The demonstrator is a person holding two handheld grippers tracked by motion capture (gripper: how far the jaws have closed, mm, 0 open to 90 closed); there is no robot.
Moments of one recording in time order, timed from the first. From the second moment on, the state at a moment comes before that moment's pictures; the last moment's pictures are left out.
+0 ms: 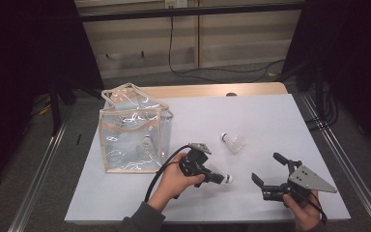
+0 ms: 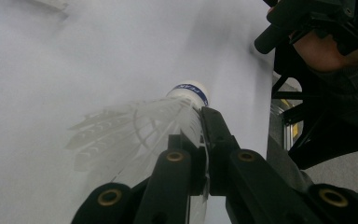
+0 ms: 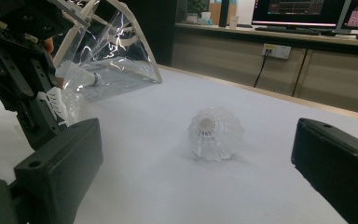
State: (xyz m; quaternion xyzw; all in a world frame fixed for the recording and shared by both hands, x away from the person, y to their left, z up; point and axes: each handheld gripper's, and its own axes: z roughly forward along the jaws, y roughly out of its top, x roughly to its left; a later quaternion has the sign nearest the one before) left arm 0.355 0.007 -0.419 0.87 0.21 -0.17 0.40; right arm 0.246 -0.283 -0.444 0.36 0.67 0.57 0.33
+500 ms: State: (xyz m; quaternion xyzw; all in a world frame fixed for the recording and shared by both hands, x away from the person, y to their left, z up) left arm 0.357 0.011 -0.408 0.87 0.21 -0.17 0.40; right arm 0.246 -0.282 -0.444 0.35 0.67 0.57 0.33
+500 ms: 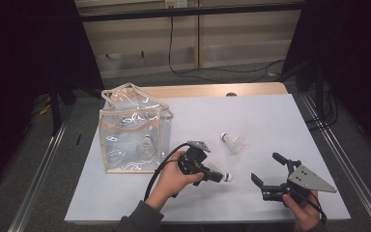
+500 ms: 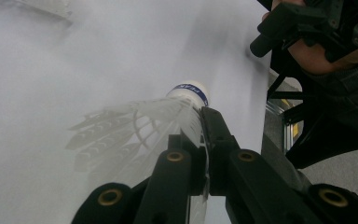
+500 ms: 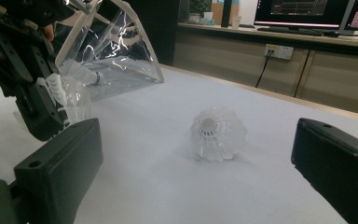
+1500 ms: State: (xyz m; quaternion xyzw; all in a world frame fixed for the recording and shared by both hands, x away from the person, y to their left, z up) left arm 0.368 0.030 -0.378 0.87 0.23 -0.16 0.39; right arm 0.245 -0.285 -0.444 0.36 0.67 0.56 0.33
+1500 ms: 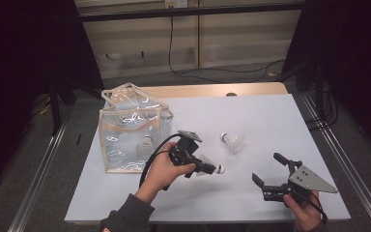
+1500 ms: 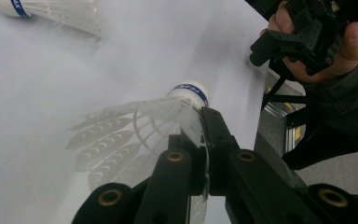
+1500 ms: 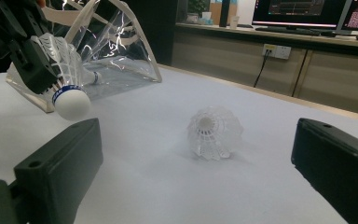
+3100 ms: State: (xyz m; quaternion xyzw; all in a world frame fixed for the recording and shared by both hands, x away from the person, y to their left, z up) left arm 0.388 0.051 -0.330 0.88 0.25 -0.13 0.38; right arm 0.244 -0.284 -0.443 0.36 0.67 0.57 0.33
